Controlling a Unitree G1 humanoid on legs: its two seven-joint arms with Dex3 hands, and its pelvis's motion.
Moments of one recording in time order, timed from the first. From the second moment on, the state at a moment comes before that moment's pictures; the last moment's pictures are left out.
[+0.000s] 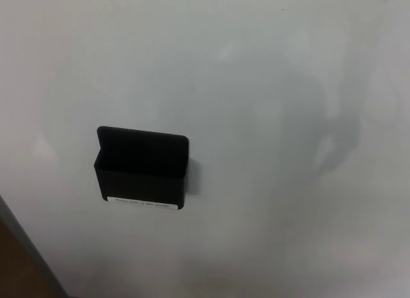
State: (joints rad) left_arm 0.32 0.29 0.03 0.85 0.09 -0.30 -0.02; right_arm 0.22 -0.18 0.11 0.87 -0.21 -0.32 -0.07
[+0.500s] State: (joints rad) left_arm 0.36 0.35 0.09 0.45 0.07 -0.46 -0.05; right_arm 0.15 -0.16 0.10 0.85 -0.21 -0.54 -0.12
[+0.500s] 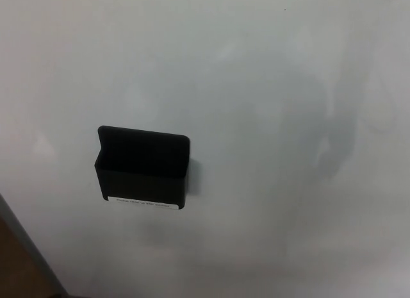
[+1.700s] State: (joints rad) left_arm -0.36 0.90 -0.14 -0.35 0.07 -0.11 -0.49; right_arm 0.07 -0.13 0.02 1.09 -0.21 -0.80 -0.25
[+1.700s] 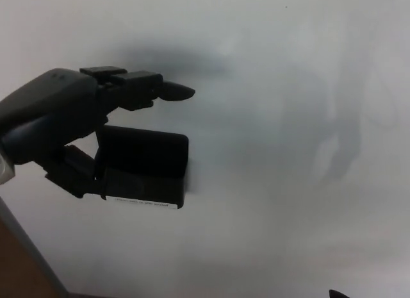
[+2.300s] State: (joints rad) left_arm -0.65 0.95 -0.35 -0.18 0.07 0.11 -0.80; right_arm 0.04 -0.13 0.01 1.11 -0.21 -0.83 -0.28
